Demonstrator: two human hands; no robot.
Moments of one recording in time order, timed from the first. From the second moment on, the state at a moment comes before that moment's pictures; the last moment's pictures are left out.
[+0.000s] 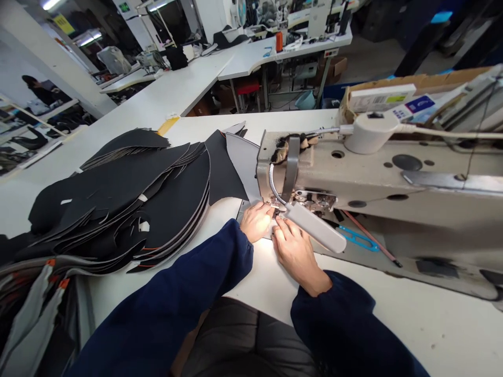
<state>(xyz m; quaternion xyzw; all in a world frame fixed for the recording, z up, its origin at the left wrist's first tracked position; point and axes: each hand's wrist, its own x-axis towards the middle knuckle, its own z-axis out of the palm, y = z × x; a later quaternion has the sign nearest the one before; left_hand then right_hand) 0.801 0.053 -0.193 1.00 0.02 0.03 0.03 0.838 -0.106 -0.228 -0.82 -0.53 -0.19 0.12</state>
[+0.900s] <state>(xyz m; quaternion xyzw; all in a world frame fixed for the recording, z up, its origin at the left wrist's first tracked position) 0.801 0.069 -0.218 0.97 0.01 0.18 0.16 0.851 -0.098 -0.228 -0.76 -0.60 -0.17 0.15</state>
